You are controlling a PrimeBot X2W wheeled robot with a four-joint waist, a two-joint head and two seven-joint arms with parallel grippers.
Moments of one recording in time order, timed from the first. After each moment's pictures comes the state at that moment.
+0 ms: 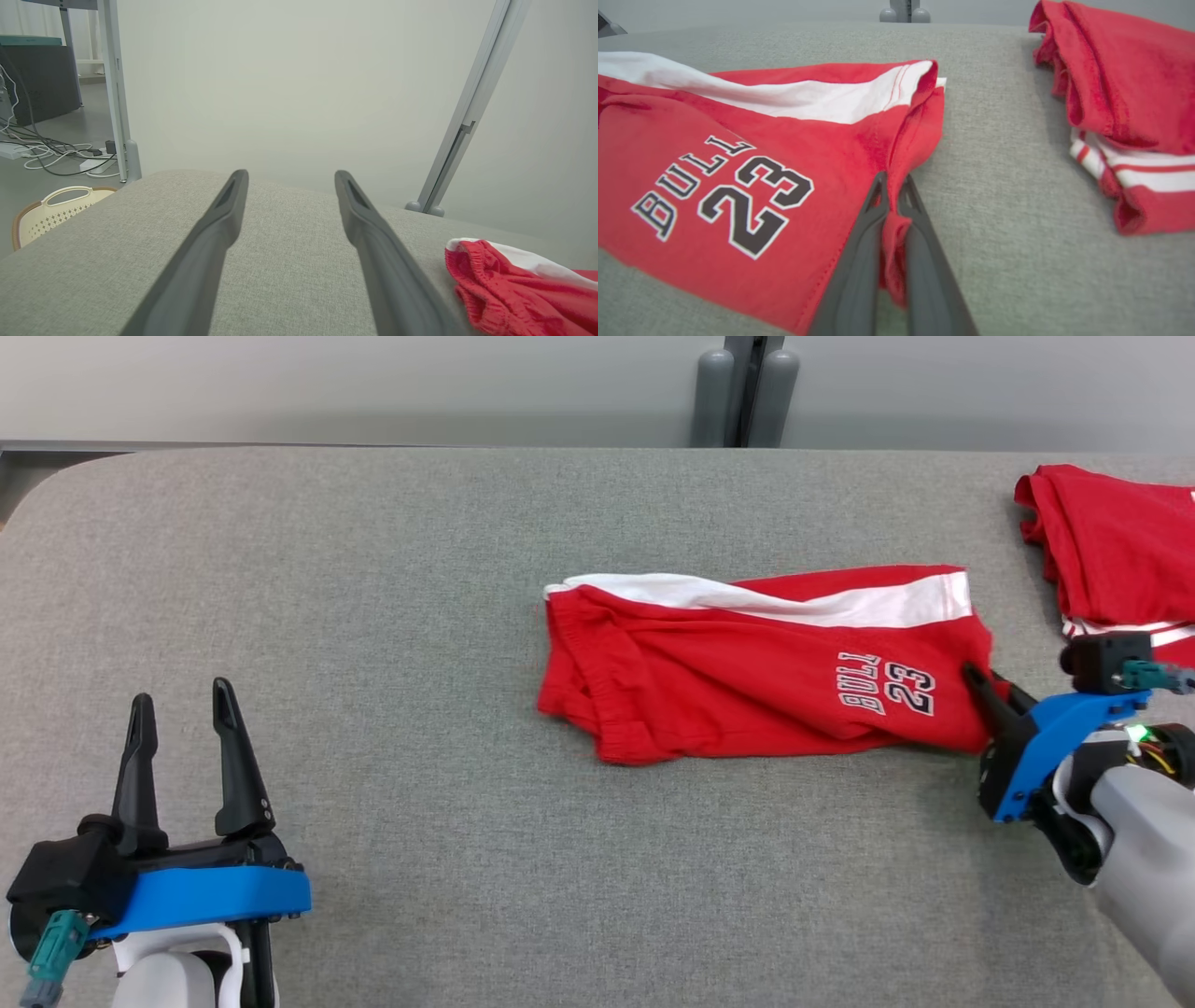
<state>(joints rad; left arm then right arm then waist) -0.13 0.05 0.14 0.14 -0.23 -0.13 -0.26 -0.85 -0.46 1.10 1.08 1.17 0.13 -0.26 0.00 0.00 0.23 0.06</state>
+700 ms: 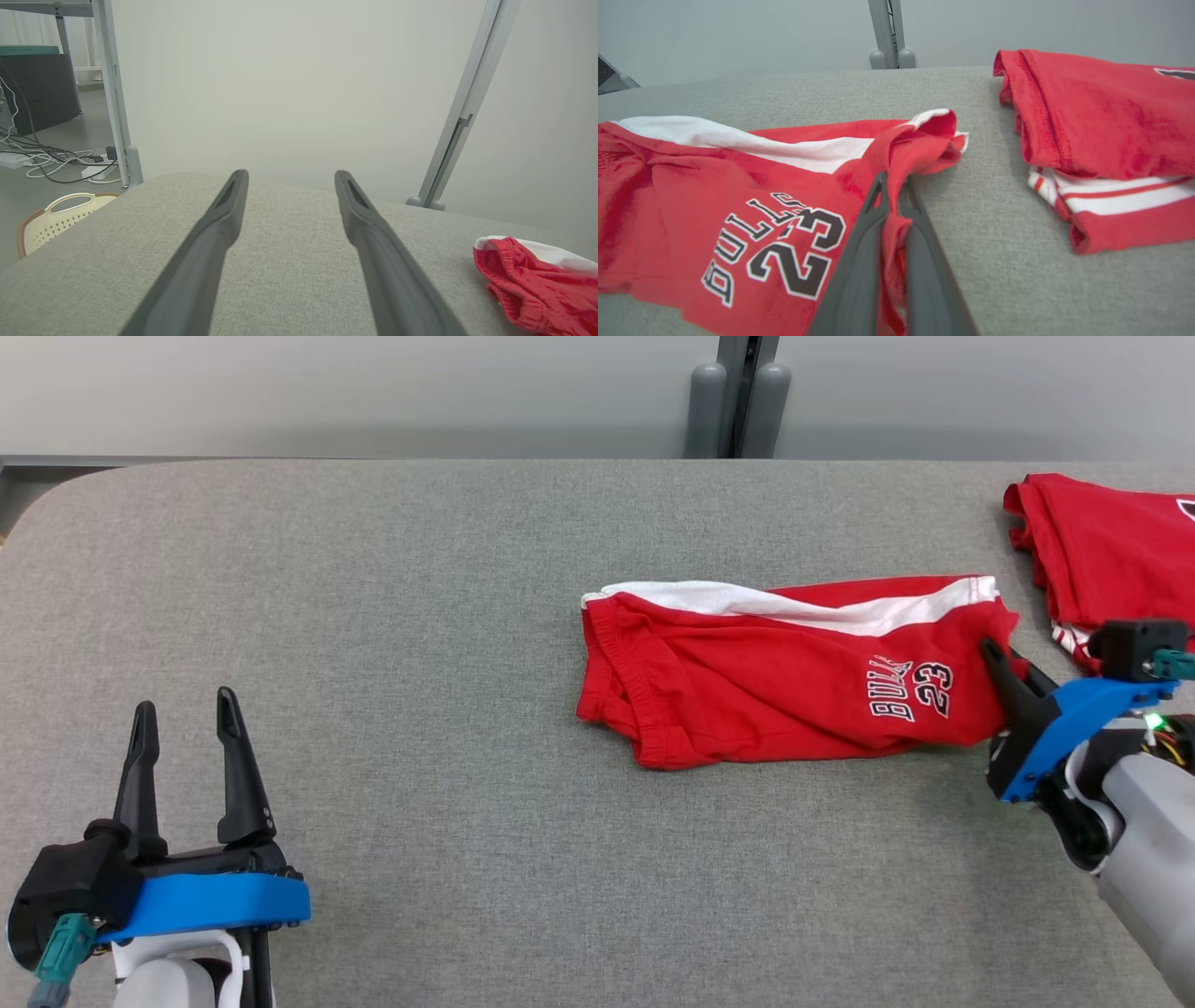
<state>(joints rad) -0.12 0.06 0.13 0.15 -0.20 -0.13 -0.26 -0.81 -0.48 0.92 1.04 1.10 0.13 -0.26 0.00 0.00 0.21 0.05</state>
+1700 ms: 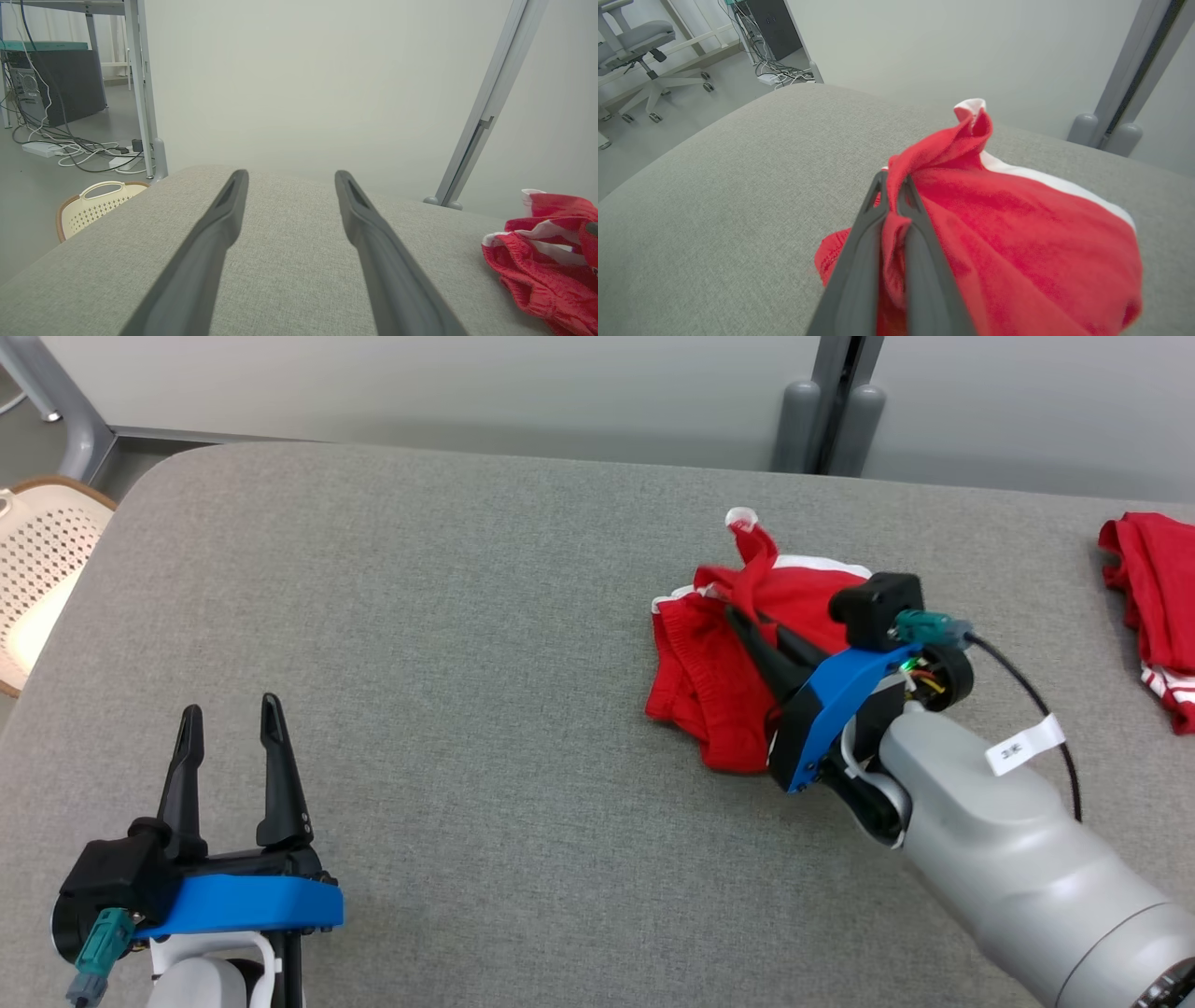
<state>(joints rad) -0.12 0.05 0.08 0.18 -0.22 -0.13 -0.26 -0.92 -0.23 0.98 0.93 0.92 0.13 -0.25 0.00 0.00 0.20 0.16</state>
